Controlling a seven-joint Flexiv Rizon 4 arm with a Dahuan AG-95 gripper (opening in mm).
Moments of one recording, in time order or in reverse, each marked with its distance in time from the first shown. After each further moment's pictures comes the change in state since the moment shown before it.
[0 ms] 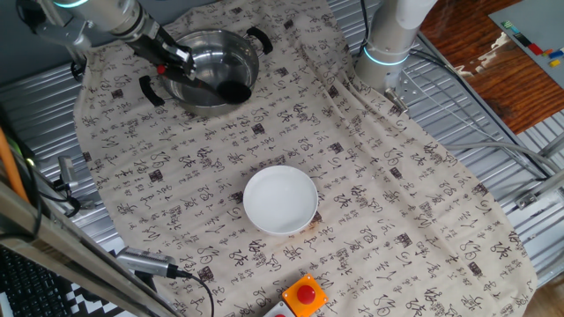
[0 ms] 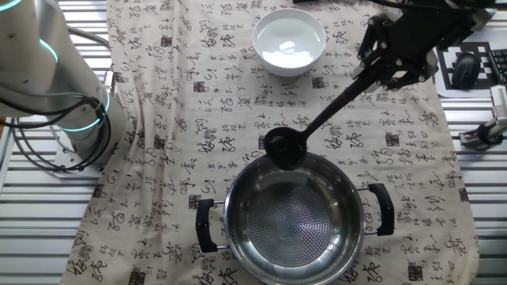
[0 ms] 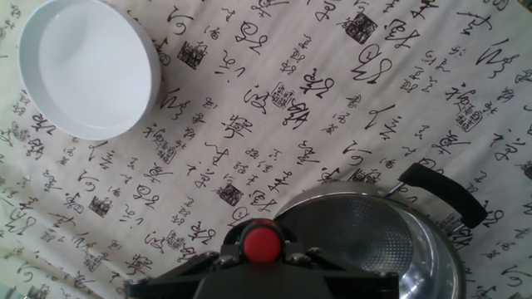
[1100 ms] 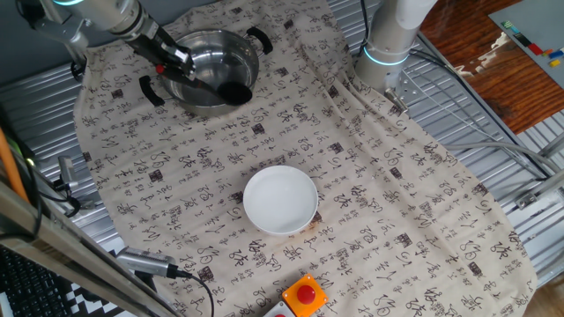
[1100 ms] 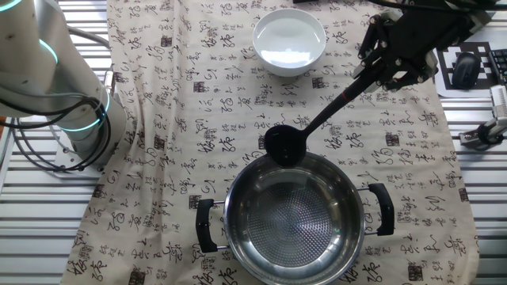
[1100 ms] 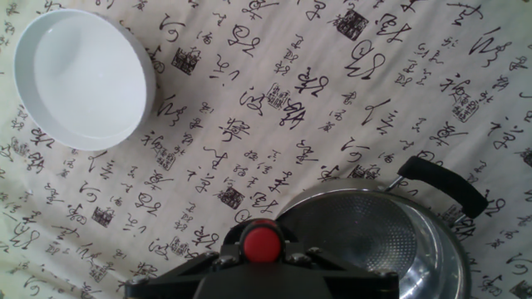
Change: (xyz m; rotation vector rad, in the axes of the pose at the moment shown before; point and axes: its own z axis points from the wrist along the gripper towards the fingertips) arm 0.000 -0.001 0.000 0.006 0.004 0.044
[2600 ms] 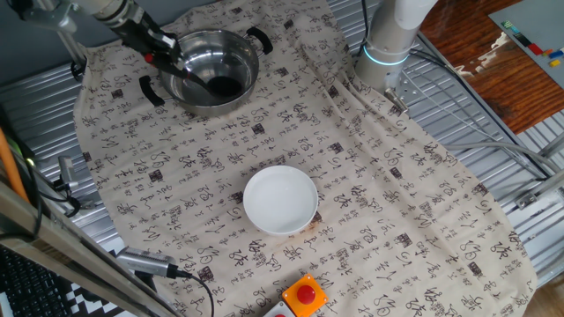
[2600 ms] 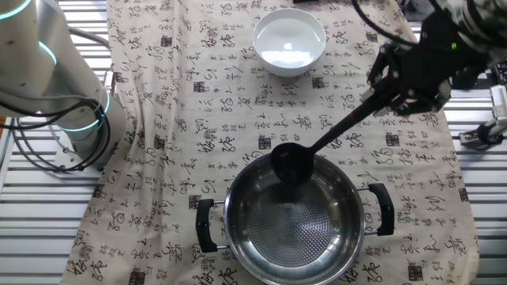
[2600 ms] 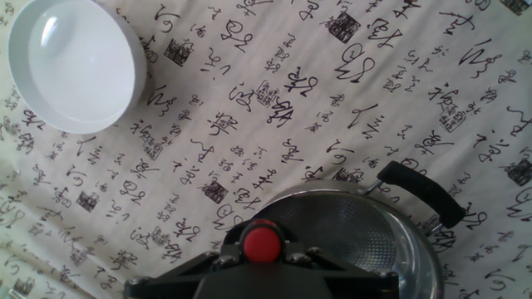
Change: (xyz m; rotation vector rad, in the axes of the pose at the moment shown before) arm 0.016 -0.043 0.006 -0.047 -0.044 -0.115
